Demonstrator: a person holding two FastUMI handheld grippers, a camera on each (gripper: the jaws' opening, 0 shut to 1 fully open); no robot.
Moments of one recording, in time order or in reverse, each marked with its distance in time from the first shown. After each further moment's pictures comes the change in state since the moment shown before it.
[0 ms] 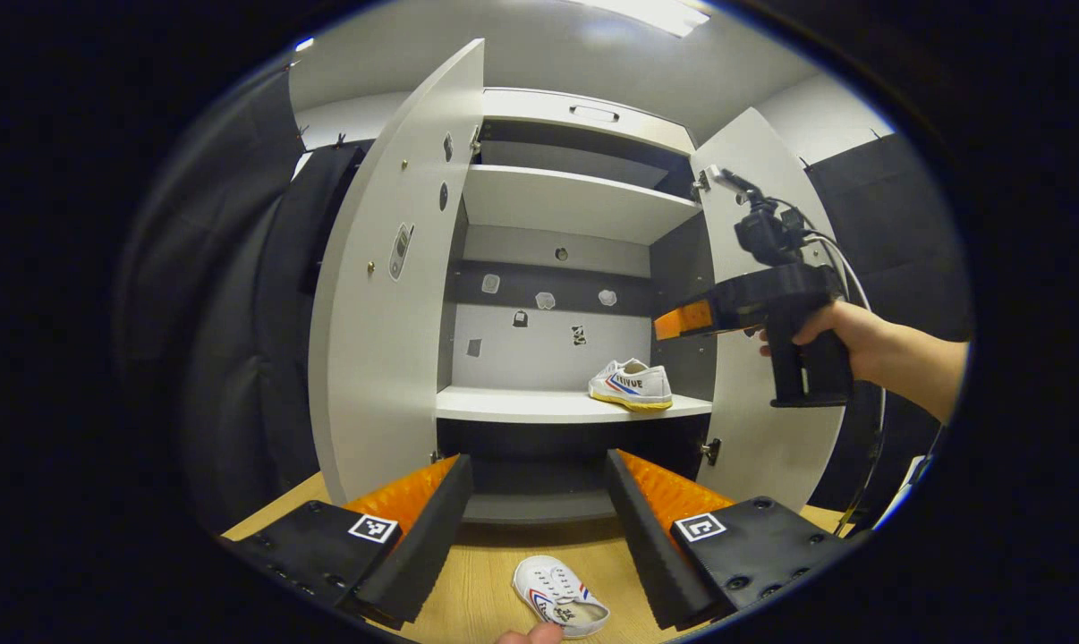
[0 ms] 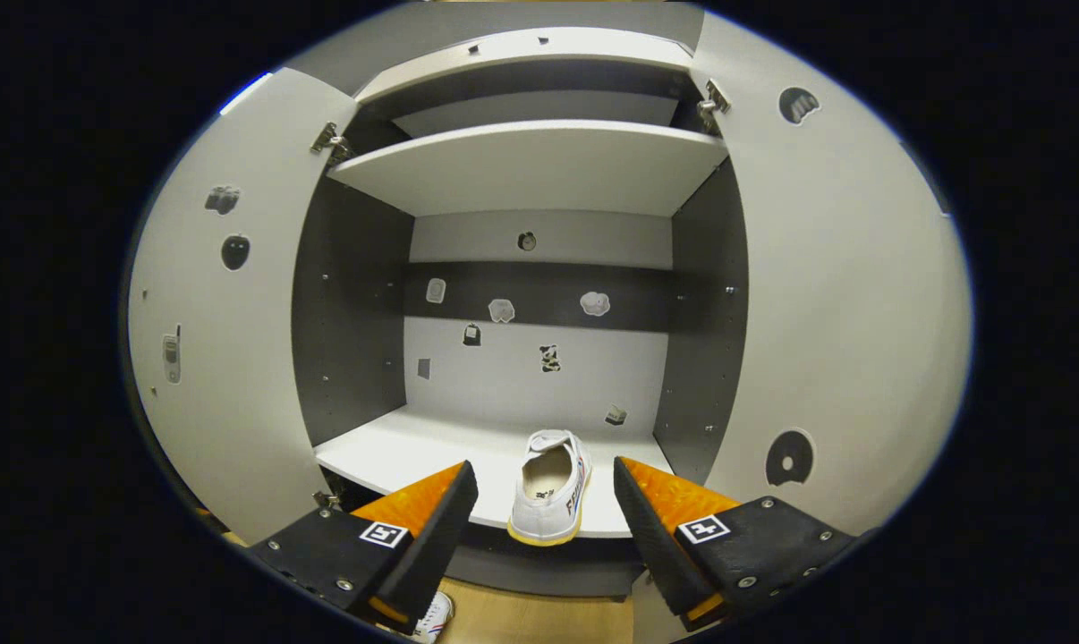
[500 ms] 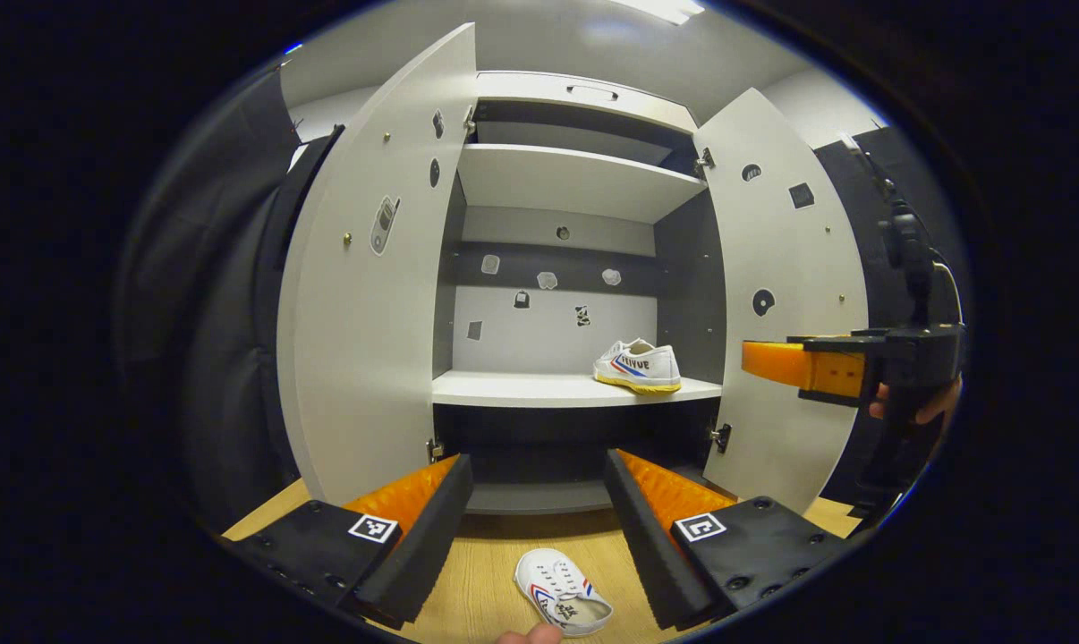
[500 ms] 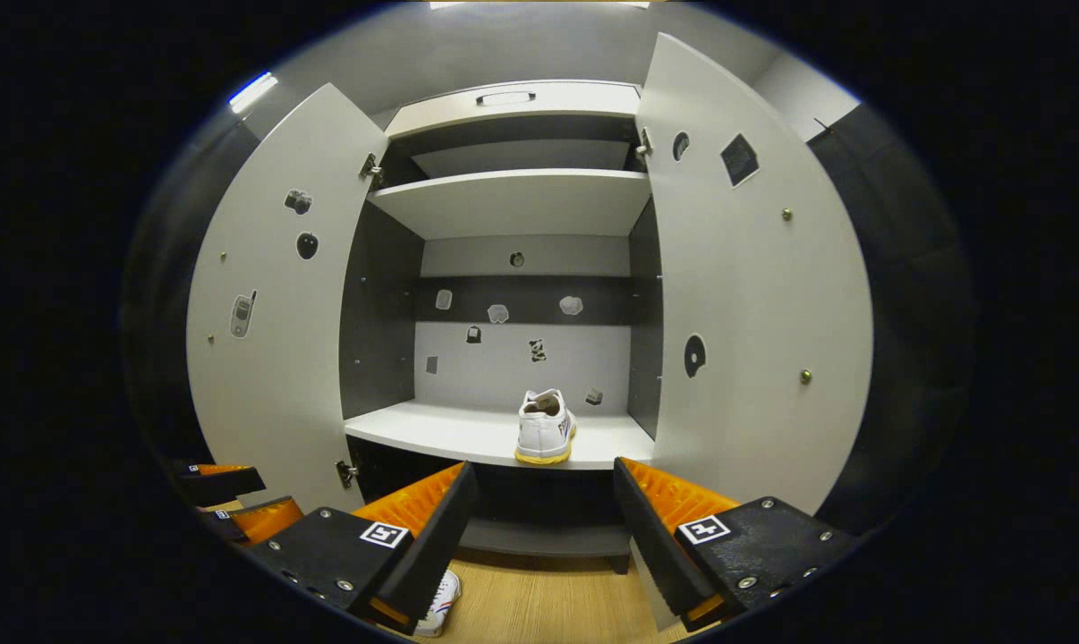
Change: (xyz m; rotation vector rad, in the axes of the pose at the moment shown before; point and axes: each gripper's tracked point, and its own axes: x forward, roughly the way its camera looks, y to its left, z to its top) left arm 0.023 -0.009 -0.024 0.022 0.077 -0.014; right arm -0.111 -0.003 -0.059 0.007 -0.136 -0.103
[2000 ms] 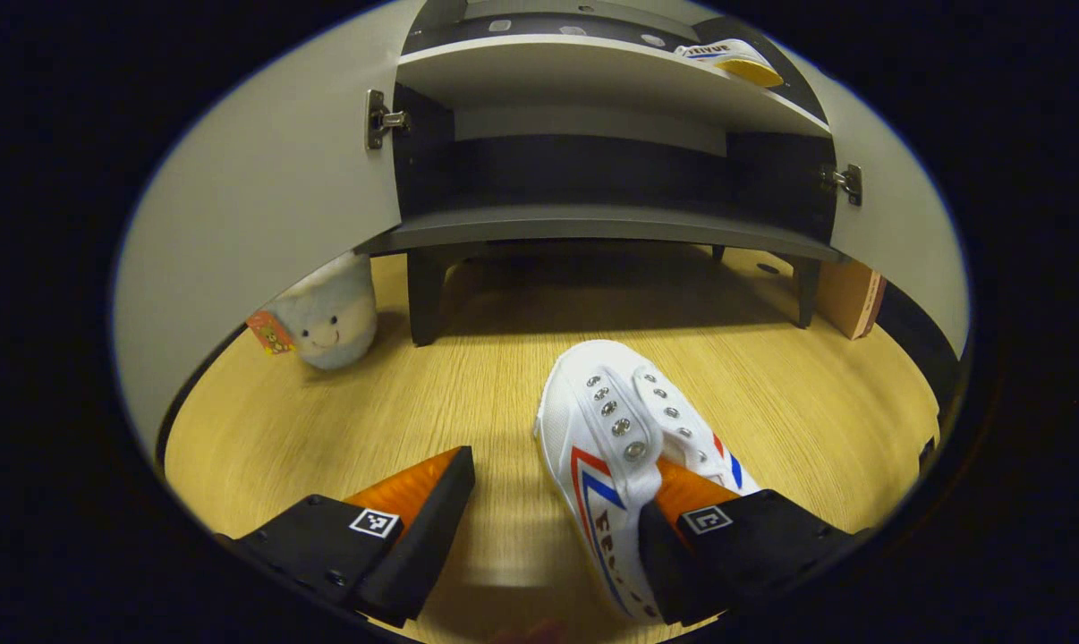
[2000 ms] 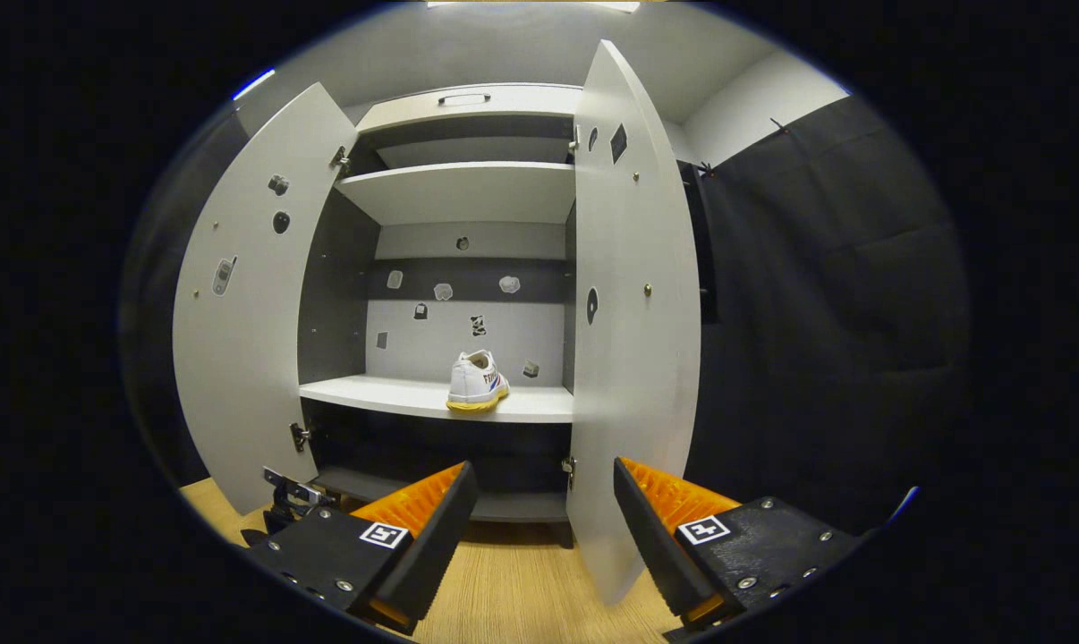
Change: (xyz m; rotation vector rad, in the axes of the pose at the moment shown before) left arm 0.048 0.042 -0.280 -0.018 0.575 0.136; right arm -0.051 -0.055 -0.056 0.000 0.061 -0.127
